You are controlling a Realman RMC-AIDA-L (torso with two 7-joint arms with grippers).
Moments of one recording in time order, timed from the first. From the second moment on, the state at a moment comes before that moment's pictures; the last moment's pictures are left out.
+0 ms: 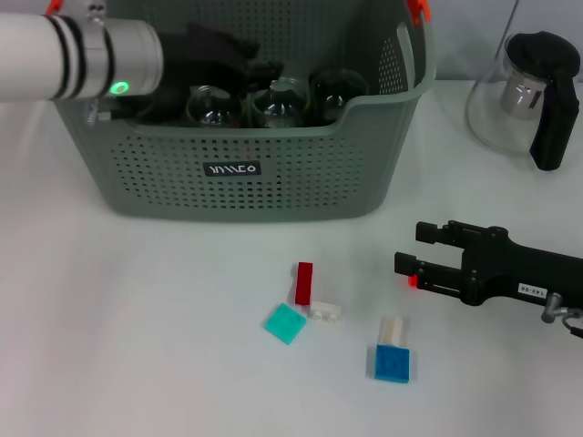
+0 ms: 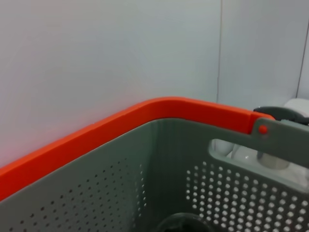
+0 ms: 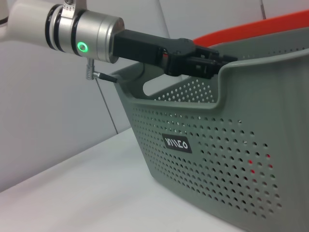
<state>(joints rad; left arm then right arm) -0.73 -2.16 0.89 0.98 2.21 1.04 -1.82 0.44 2.07 -0.90 -0.47 -1.72 -1.39 1.25</state>
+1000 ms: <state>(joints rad) -0.40 -2.17 0.62 0.63 2.12 1.57 -0.94 0.44 2.07 -0.88 -0.47 -1.72 -1.39 1.25</state>
